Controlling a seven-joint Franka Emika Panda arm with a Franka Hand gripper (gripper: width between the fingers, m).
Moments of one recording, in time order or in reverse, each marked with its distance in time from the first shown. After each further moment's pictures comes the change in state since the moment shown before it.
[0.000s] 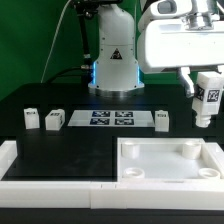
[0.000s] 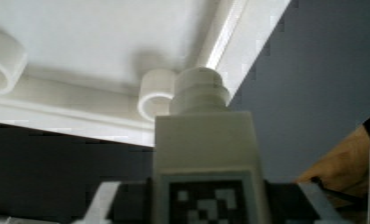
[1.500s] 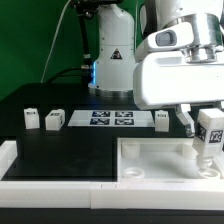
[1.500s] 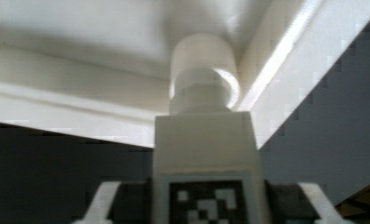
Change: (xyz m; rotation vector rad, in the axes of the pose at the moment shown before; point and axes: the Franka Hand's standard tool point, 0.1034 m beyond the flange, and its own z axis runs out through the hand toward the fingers) arm 0.029 0.030 0.069 -0.008 -0.016 -0.005
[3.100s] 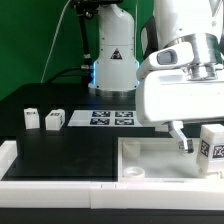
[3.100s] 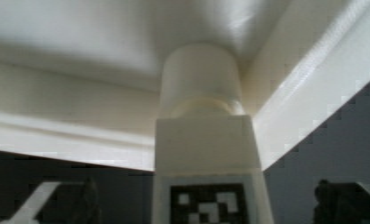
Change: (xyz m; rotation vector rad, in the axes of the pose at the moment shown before) arm -0.005 -0.004 0.020 -0.012 0.080 -0.002
